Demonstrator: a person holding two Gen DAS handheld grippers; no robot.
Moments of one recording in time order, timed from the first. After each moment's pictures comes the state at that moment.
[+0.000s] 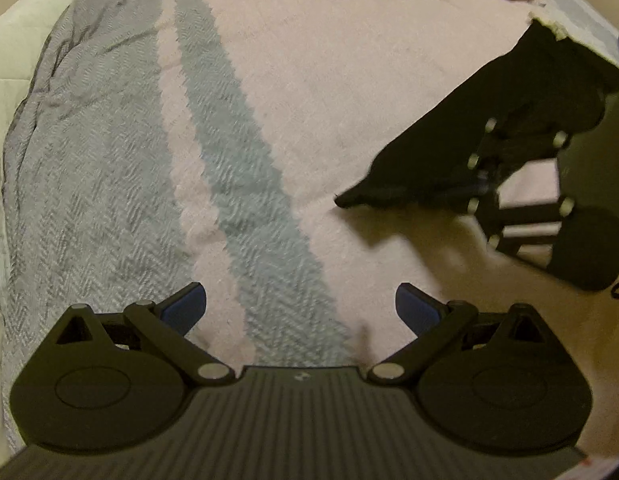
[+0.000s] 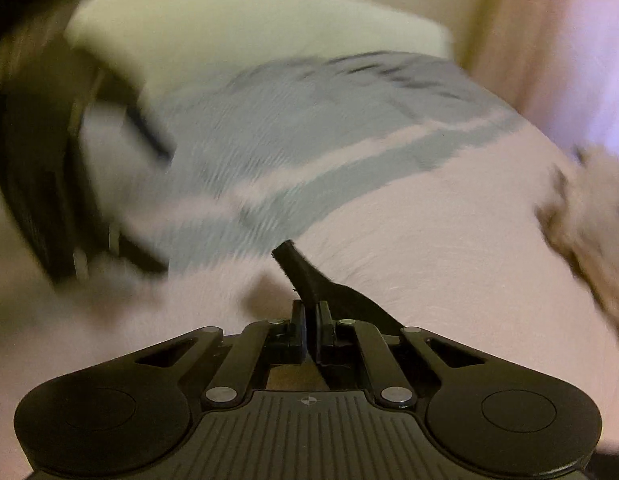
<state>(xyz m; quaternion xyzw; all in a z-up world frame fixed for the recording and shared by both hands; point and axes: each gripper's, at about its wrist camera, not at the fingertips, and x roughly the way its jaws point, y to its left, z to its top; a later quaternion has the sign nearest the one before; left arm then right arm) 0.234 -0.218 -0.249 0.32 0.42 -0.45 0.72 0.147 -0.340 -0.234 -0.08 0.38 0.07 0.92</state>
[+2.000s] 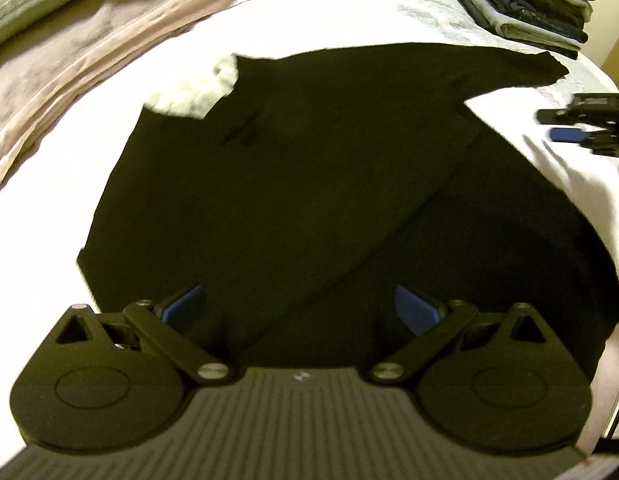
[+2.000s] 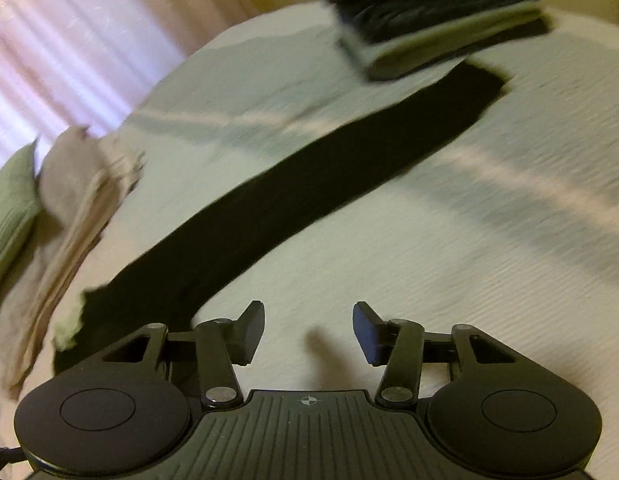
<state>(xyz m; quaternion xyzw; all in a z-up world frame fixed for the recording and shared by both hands) -0.143 -0.686 -0.251 0.39 0.37 -0.62 0.57 -0.458 -0.900 -0.229 0.46 0.20 -0.52 0.70</state>
